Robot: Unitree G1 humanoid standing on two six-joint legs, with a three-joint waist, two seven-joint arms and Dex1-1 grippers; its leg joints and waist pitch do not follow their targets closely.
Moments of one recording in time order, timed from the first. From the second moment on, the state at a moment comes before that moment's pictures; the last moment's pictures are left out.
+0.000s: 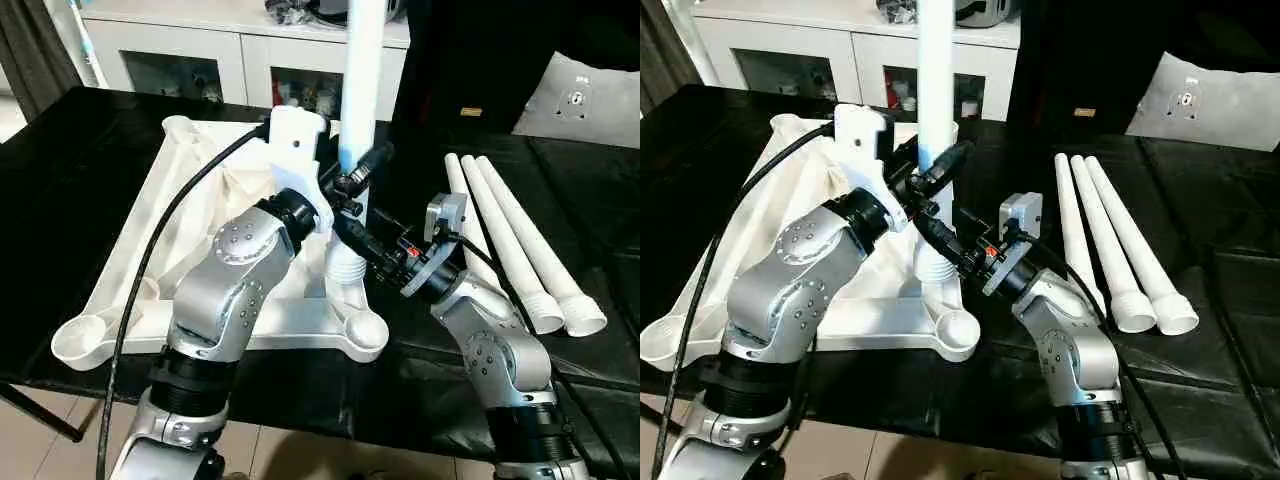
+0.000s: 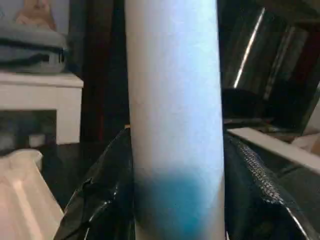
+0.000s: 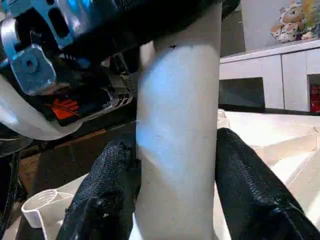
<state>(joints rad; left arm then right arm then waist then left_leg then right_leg) -0.58 0.01 -0.08 -0.14 -0.41 0.54 -0.23 -0.34 -0.07 0.00 0.06 0.43 0.25 0.75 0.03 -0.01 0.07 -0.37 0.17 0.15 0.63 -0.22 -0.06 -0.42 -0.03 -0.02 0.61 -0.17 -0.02</state>
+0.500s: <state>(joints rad) -0.63 0.07 0.04 -0.11 -0.55 0.72 -0.25 -0.36 -0.10 0.04 0.06 0.39 0.25 0.73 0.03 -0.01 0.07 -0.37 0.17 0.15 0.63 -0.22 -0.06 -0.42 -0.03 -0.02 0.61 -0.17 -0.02</state>
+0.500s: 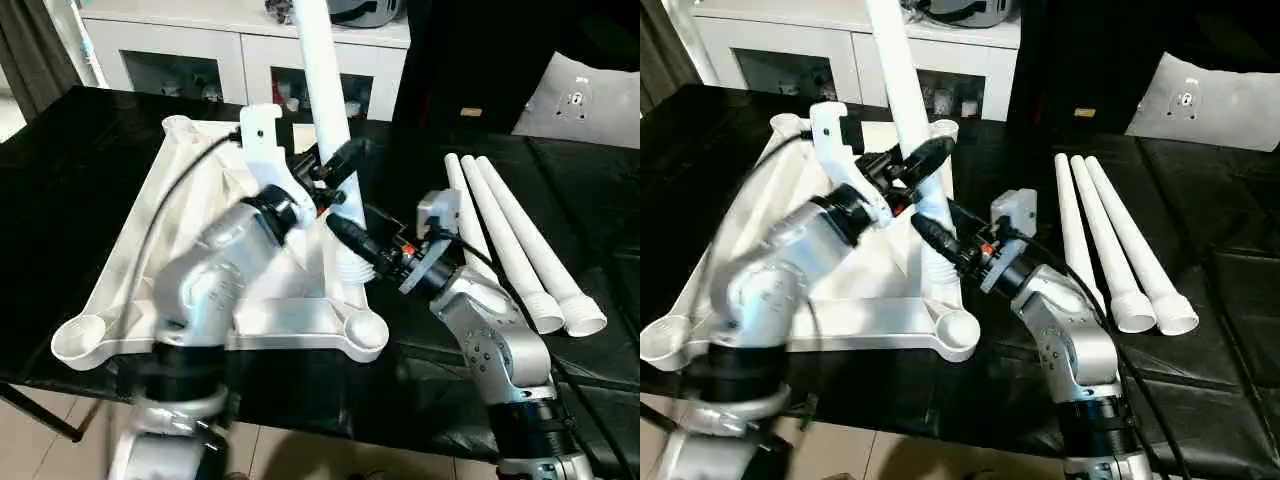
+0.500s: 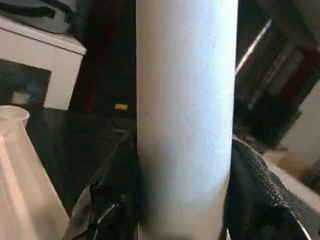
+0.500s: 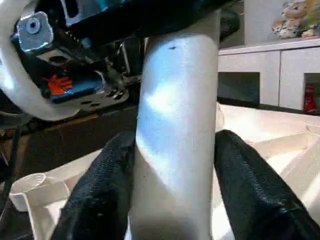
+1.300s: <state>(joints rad) -0.67 0.21 -0.09 -0.07 -0.57 0.69 -0.61 -0.44 -0.37 0.01 -0.04 0.58 0.69 0.89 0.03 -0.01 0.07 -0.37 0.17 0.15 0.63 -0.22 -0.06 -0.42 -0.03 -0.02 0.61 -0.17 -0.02</state>
